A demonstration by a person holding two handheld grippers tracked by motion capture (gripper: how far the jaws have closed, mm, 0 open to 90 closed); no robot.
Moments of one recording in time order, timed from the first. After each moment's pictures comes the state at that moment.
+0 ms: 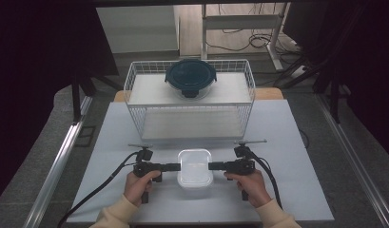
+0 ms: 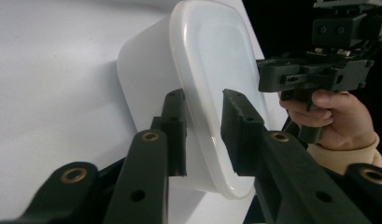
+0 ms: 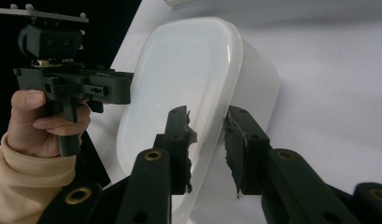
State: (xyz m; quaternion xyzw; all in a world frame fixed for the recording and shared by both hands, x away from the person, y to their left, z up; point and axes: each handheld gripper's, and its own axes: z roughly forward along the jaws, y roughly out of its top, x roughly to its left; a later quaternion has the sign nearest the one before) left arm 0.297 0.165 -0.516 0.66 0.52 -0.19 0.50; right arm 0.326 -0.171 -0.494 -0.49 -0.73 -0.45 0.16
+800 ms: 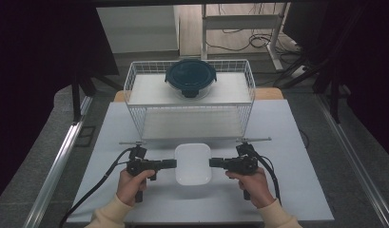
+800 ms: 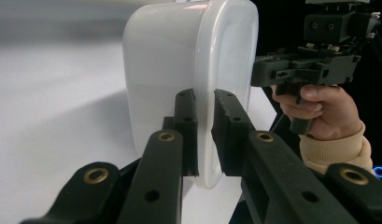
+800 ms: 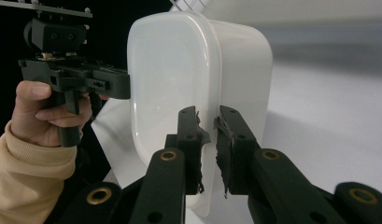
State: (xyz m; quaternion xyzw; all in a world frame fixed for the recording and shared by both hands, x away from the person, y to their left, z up) left arm 0.287 0.176 -0.478 0.68 0.47 -0.15 0.54; right arm 0.314 -0.169 -0.462 -0.44 -0.74 -0.48 0.12
